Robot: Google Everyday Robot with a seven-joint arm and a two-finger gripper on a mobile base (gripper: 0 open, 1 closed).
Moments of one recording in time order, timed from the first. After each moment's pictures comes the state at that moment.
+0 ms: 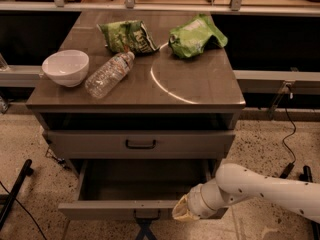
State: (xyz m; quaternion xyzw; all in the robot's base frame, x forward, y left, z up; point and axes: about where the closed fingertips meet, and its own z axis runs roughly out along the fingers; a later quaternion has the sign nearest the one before) arm 0.392 -0.072 0.452 -0.64 0.69 0.27 0.20
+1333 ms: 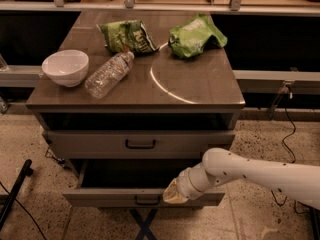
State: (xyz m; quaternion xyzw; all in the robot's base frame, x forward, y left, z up) arm 0.452 -0.039 0.458 -0.66 0.67 0.25 0.22
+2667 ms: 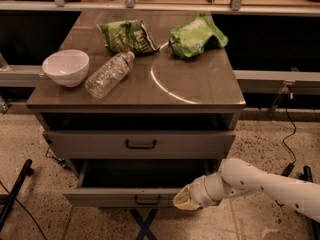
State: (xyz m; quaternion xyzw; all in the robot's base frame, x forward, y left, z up) arm 0.442 -0.079 0.438 -0.60 0.71 0.28 0.25
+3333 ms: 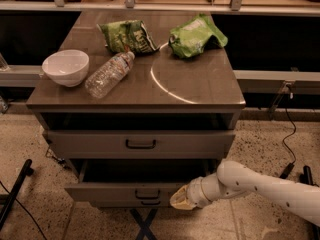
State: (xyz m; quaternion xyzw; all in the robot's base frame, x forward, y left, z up) arm 0.452 -0.069 0.413 -0.58 0.71 0.30 0.25
